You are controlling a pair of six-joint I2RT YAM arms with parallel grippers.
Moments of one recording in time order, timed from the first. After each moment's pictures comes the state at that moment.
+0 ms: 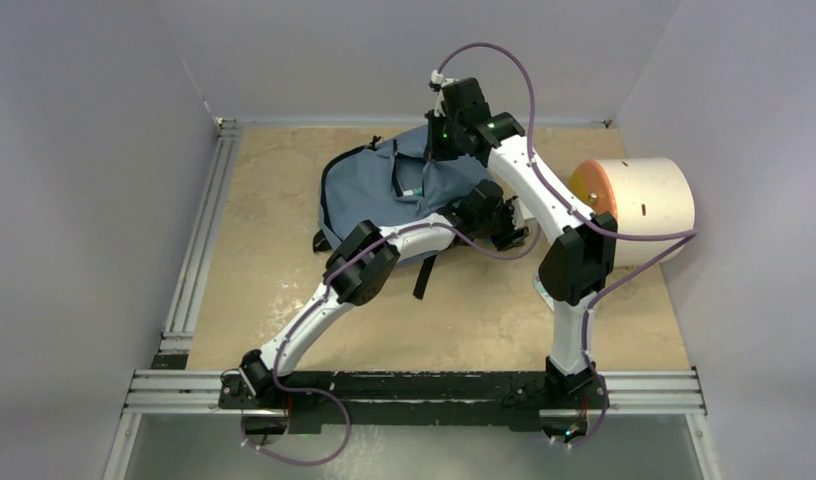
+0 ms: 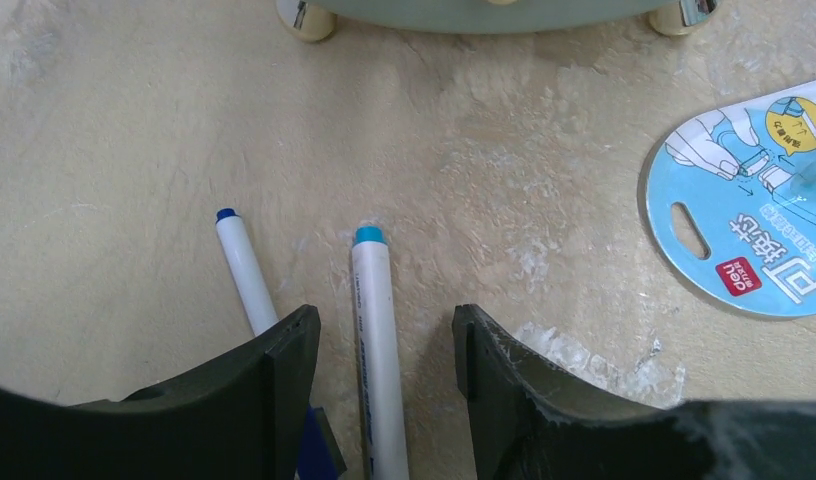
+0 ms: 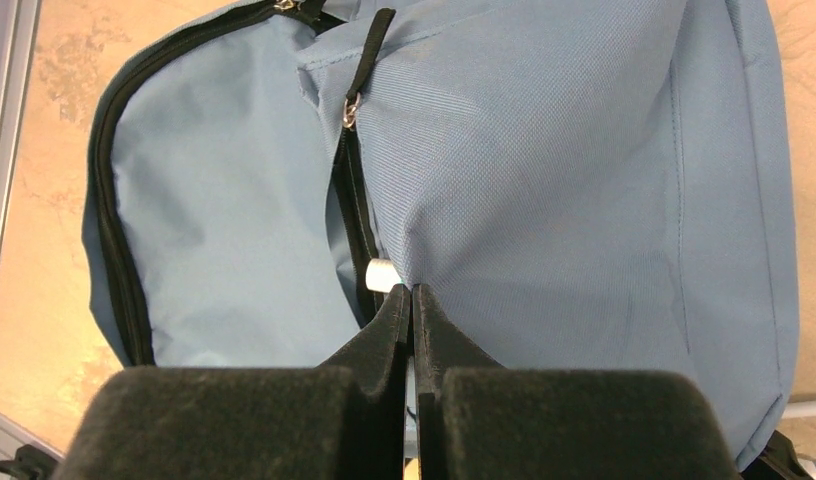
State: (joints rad) left arm -0.88 2.62 2.11 0.06 0.44 0.33; right arm 0.50 1.99 2.03 -0.75 -0.08 0.31
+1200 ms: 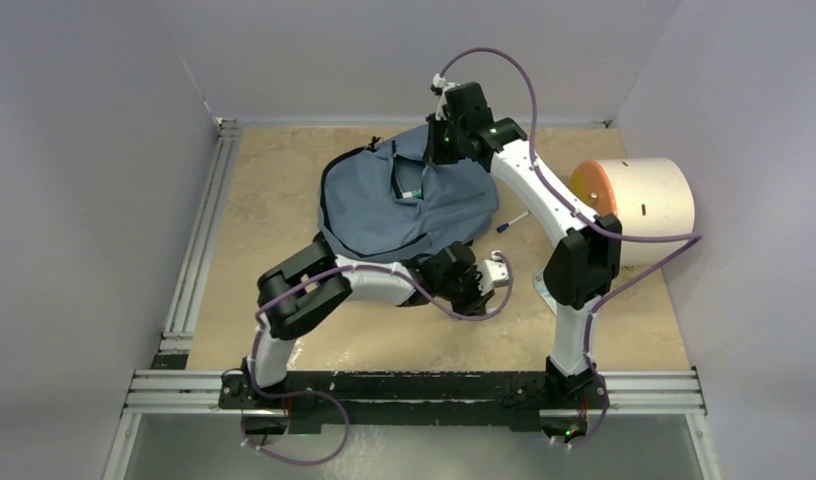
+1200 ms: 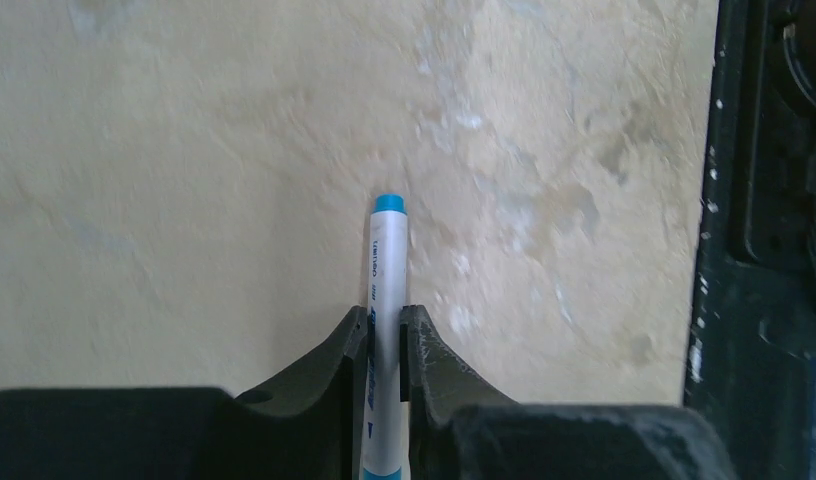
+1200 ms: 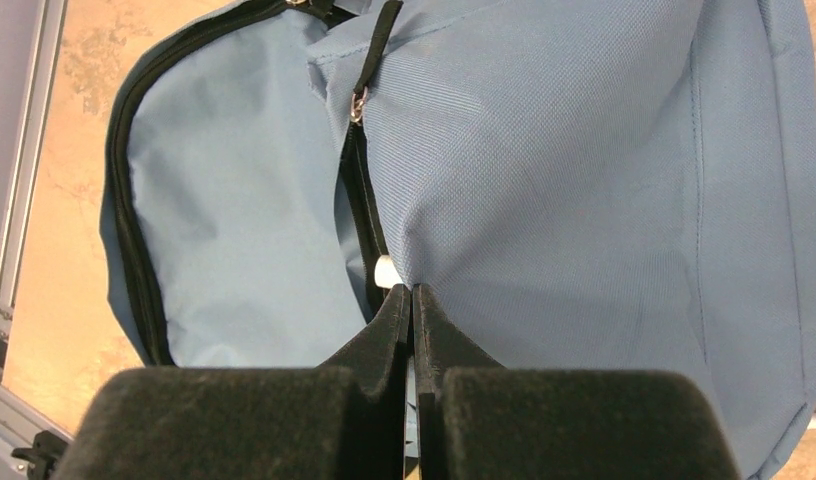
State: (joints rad) left arm -1.05 2.05 1.21 0.17 0.40 0.09; right arm 0.49 1.96 1.96 -0.70 -0.12 0.32
